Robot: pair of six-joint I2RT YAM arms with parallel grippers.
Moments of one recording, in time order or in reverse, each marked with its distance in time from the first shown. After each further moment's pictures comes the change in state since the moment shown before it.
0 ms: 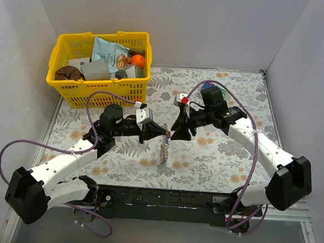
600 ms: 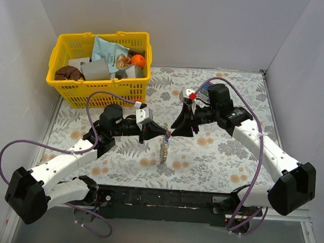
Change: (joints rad) left arm 0.000 -0.001 0.000 0.006 0.005 0.000; right arm -0.035 -0.064 0.000 0.082 -0.103 0.059
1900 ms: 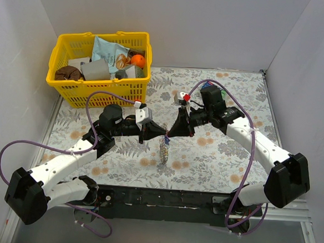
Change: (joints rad) left arm 0.000 -0.005 0.000 0.002 0.006 -0.011; right arm 0.028 0.079 -0.018 0.031 -0.058 0.034
